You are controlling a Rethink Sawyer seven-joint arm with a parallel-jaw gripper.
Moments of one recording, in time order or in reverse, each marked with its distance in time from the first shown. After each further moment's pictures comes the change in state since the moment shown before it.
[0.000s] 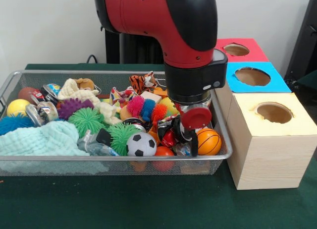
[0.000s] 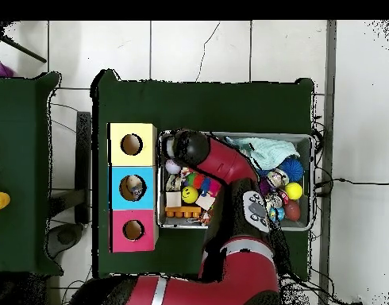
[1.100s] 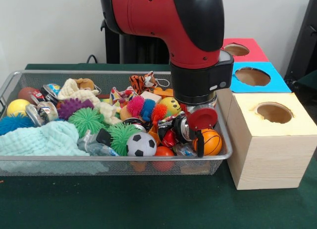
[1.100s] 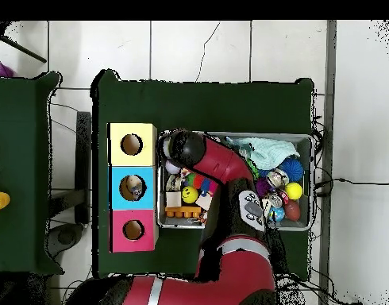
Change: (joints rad) arm 0.010 0.001 0.004 0.001 -0.003 -0.014 0.000
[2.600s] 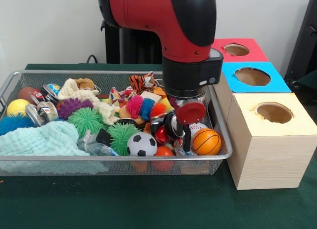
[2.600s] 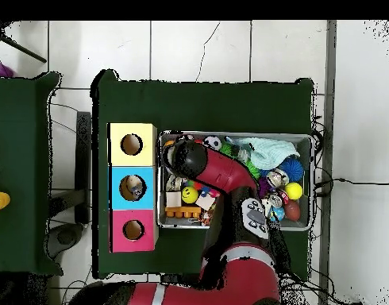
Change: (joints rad) arm -0.012 -0.032 -0.014 0.083 -0.052 -0.100 0.000
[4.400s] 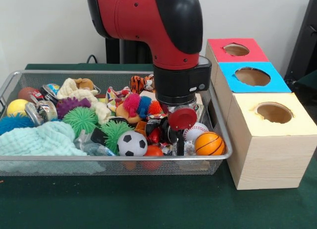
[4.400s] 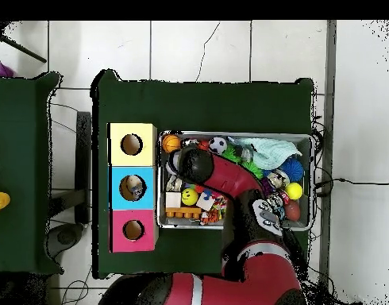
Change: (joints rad) arm -0.087 0.015 0.092 0.035 -0.082 -0.103 0.000
